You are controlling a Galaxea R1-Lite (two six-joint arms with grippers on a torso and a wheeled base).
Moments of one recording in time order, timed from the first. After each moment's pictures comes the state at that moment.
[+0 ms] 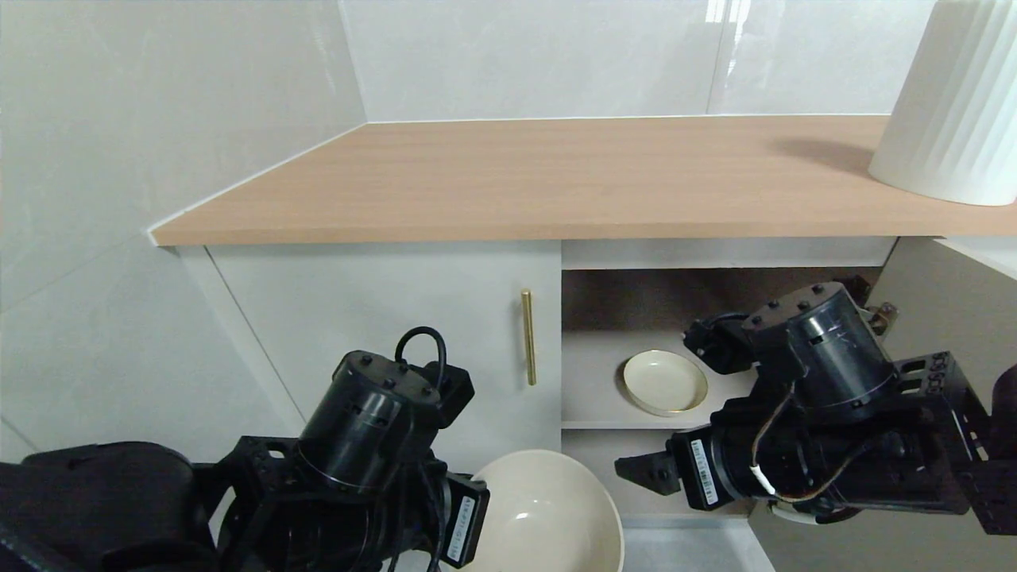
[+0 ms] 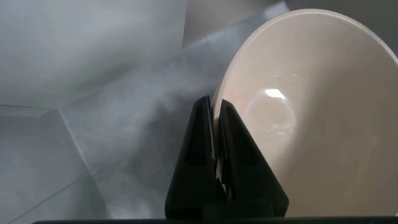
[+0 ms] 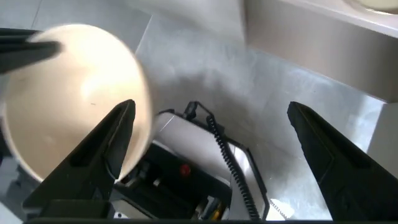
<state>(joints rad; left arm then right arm) -0.79 1.65 -0.72 -0.14 0.14 -0.30 0.77 1.63 -0.91 0.01 -0.06 0.37</state>
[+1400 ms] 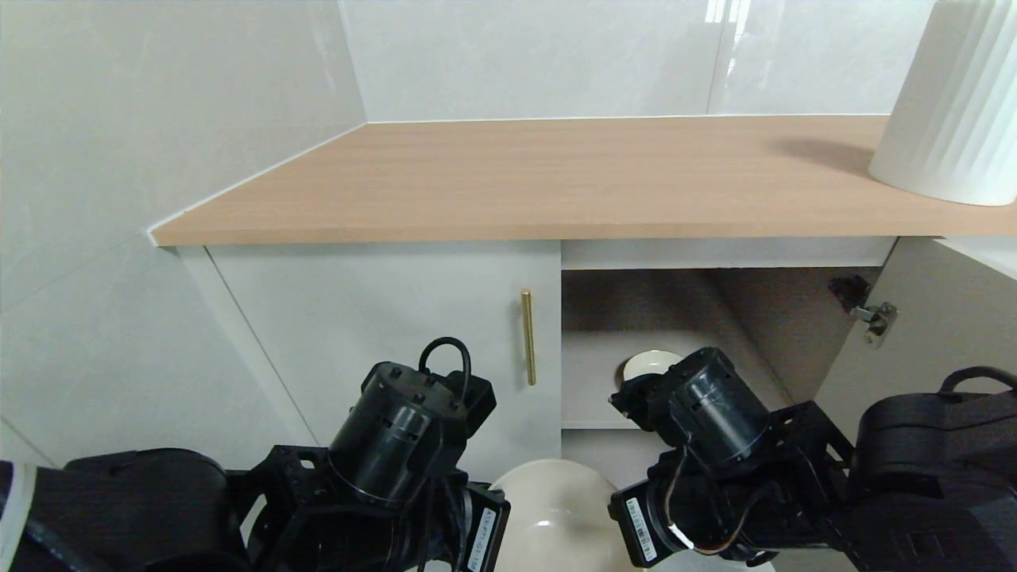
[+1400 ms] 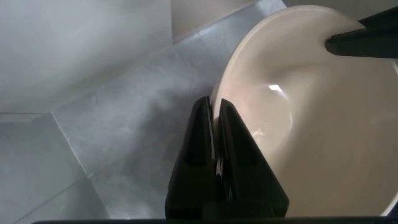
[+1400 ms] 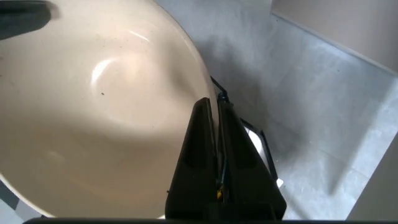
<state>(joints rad) -0.82 1.69 -0.73 -0.16 0.15 -0.31 0.85 1.81 -0.93 -0.01 -0.05 0.39</state>
